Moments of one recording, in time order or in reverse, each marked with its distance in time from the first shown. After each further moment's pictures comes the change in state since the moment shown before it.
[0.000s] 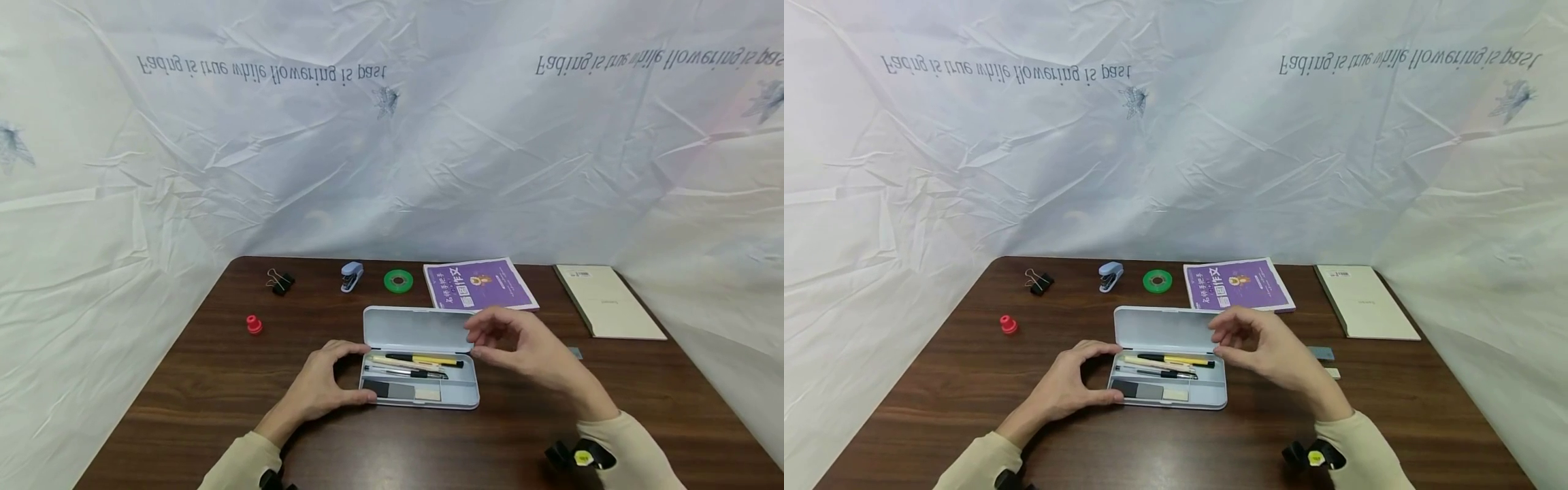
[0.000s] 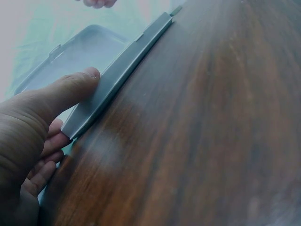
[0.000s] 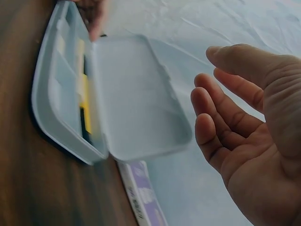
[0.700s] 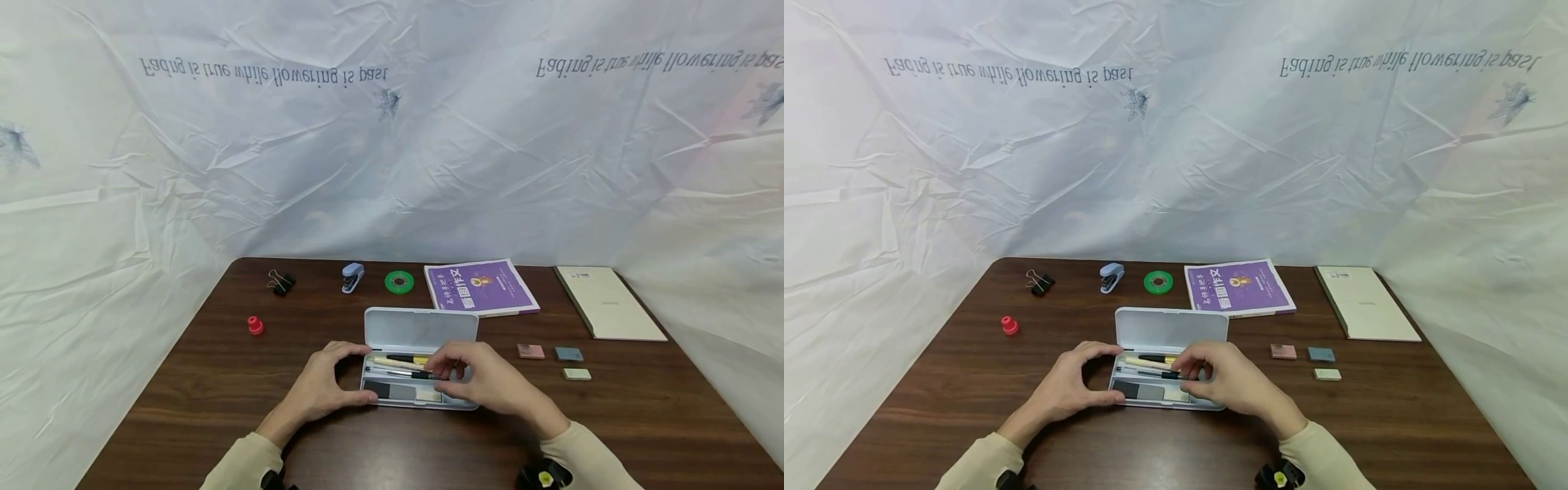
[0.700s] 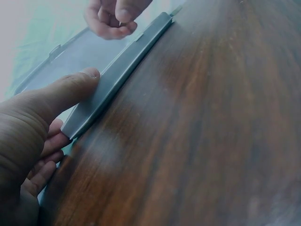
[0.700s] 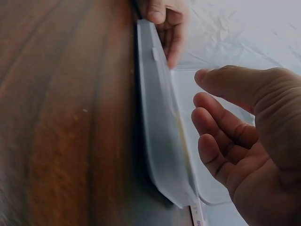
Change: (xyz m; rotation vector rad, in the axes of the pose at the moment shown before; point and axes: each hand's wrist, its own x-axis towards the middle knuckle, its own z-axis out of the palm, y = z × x) left_hand -0.001 0.000 0.001 -0.012 0.003 0.000; right_hand 0.011 0.017 0.066 -0.167 -0.164 -0.002
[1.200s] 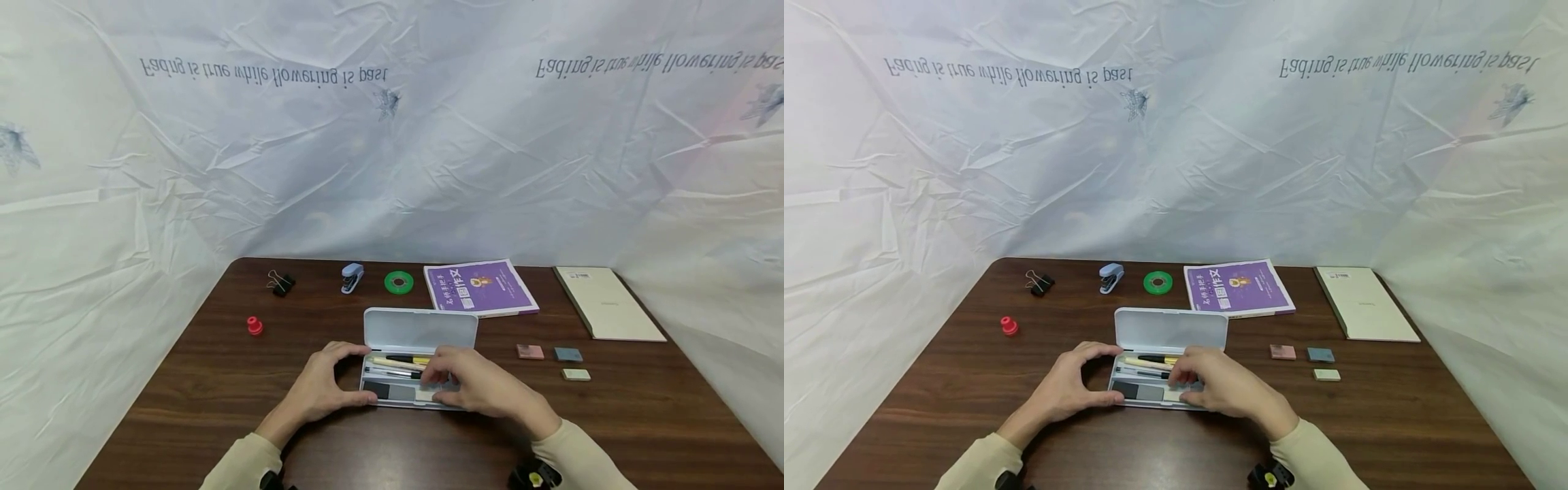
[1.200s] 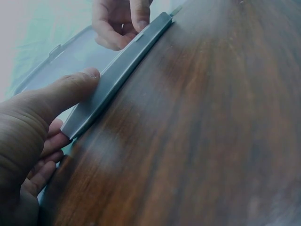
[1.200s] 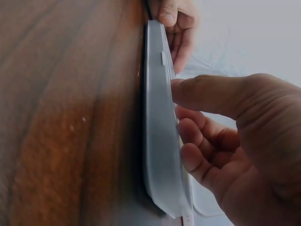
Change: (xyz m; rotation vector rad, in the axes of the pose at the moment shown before) left_hand 0.000 0.001 0.000 -0.005 -0.004 -0.009; right_hand 0.008 -0.006 0.005 -0.171 -0.152 0.027
